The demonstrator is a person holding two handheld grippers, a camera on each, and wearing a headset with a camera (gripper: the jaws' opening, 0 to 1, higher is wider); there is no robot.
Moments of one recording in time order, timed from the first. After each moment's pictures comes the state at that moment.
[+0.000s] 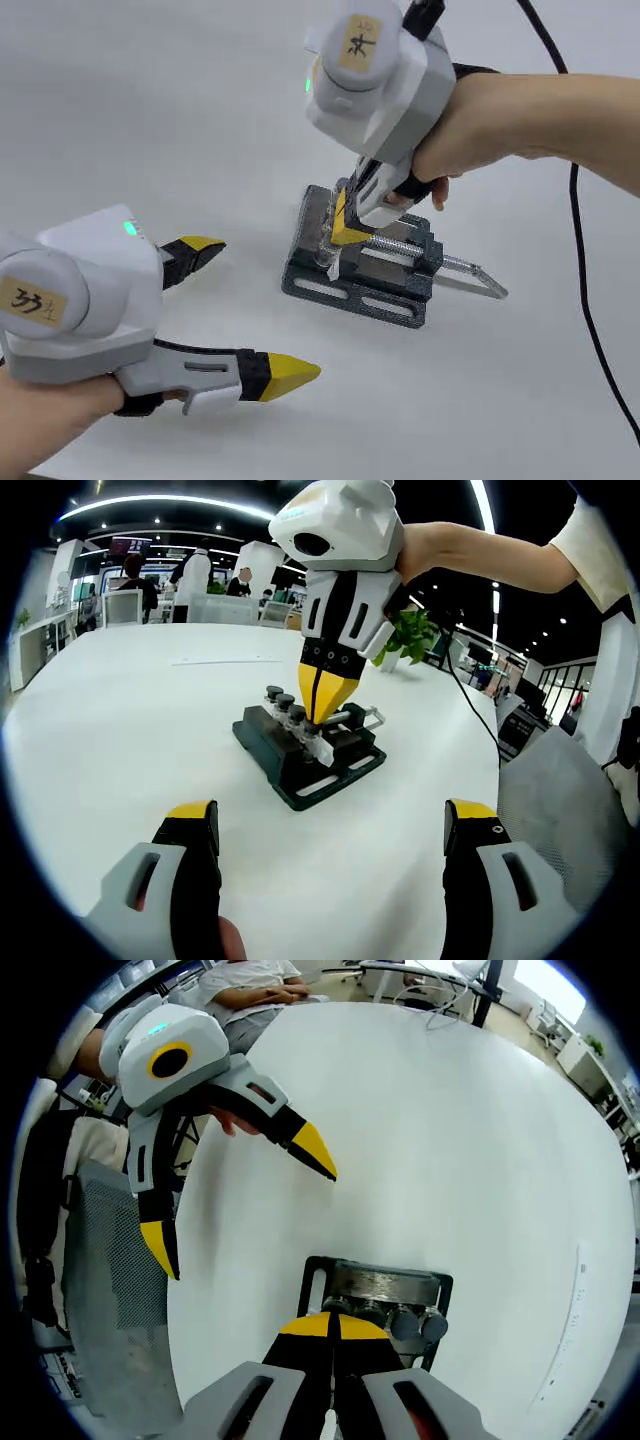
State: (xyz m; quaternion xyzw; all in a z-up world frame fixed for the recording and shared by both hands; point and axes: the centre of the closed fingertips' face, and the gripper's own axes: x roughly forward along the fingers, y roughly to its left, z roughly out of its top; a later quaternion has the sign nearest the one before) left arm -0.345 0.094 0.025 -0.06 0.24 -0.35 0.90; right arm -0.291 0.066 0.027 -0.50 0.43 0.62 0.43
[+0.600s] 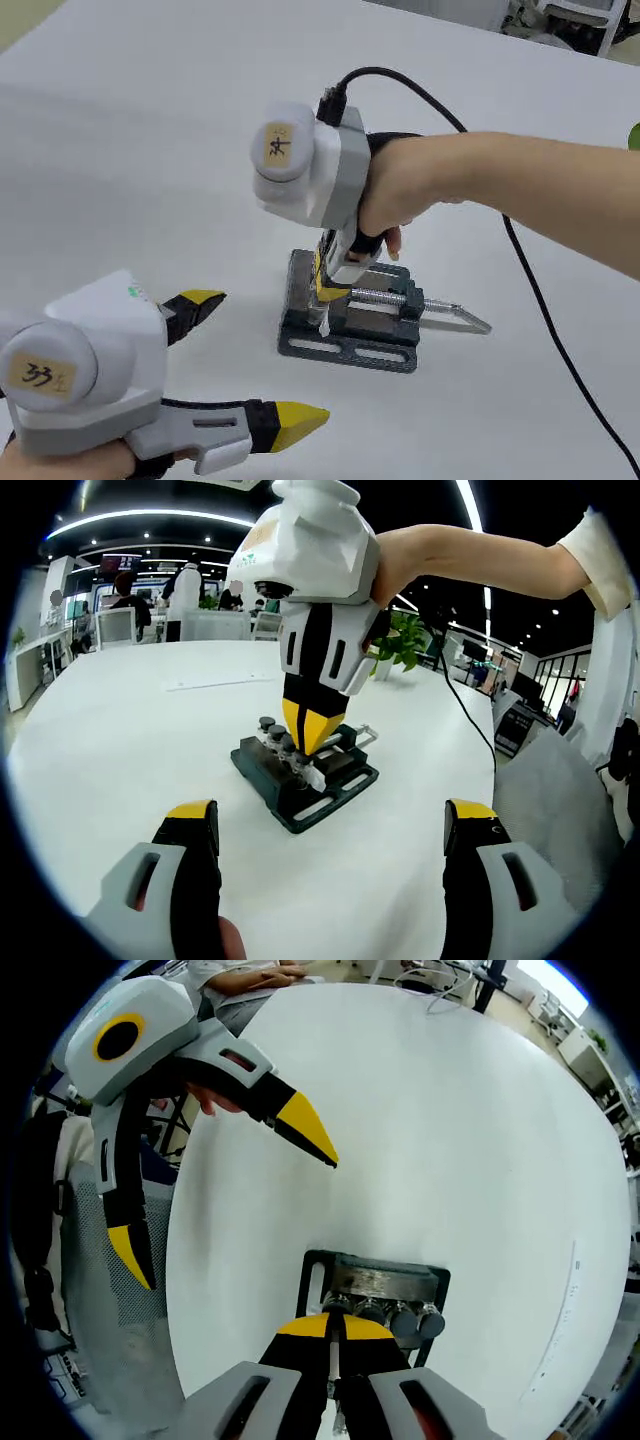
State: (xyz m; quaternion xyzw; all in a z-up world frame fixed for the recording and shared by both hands) left arm -0.343 0.091 0.052 -0.04 0.22 -0.36 0.91; right arm -0.285 0.063 0.030 -0.52 0.44 0.59 0.43
